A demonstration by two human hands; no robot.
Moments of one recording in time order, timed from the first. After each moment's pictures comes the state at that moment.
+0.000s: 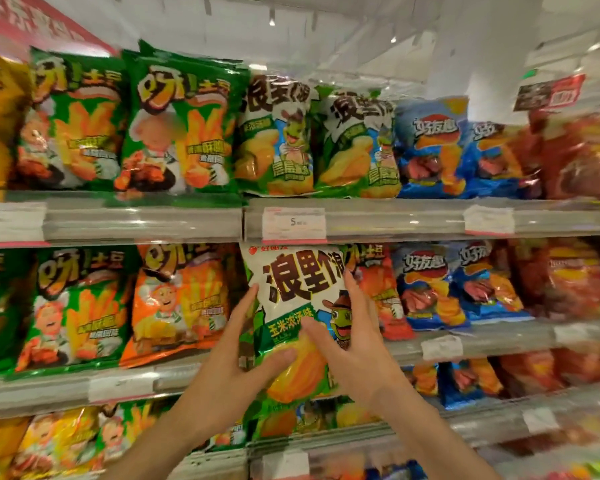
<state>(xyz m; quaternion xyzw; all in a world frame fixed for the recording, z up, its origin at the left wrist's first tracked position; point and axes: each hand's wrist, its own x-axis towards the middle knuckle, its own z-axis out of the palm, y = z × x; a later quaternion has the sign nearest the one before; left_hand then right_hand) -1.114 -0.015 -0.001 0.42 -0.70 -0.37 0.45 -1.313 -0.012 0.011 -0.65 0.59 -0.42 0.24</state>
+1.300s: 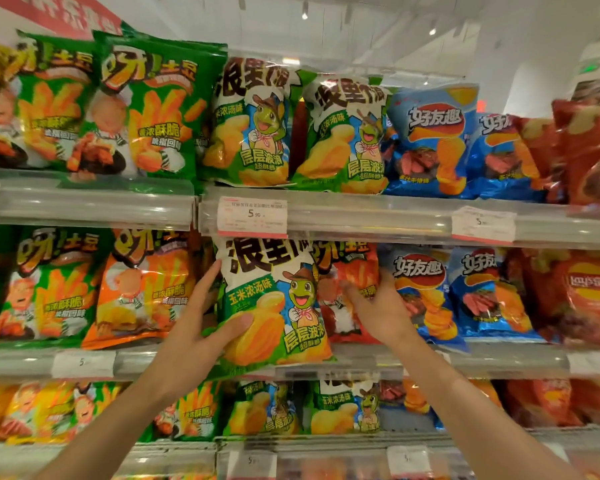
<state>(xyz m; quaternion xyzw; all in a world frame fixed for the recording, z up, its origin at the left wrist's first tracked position) -1.148 -0.052 -0.009 0.43 -0.63 -0.36 0.54 -1.433 -0.130 0.001 -0.59 0.66 -0.43 0.20</state>
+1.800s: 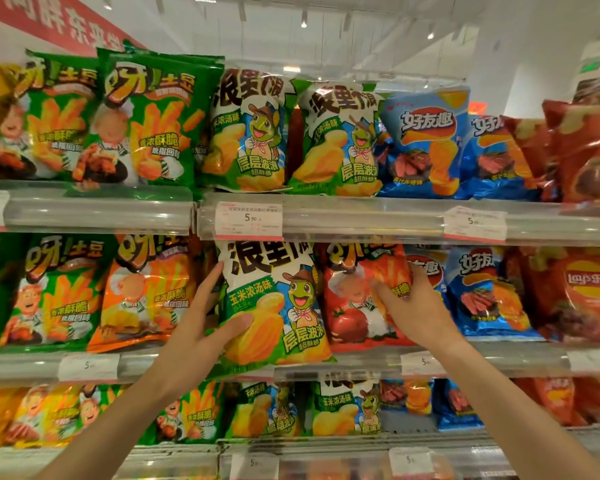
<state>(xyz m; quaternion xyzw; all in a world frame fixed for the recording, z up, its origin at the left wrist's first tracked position) -1.153 -0.046 -0.001 0.44 -0.64 -0.36 0.52 -1.475 -0.098 0.022 -0.59 0.65 -0.44 0.17</state>
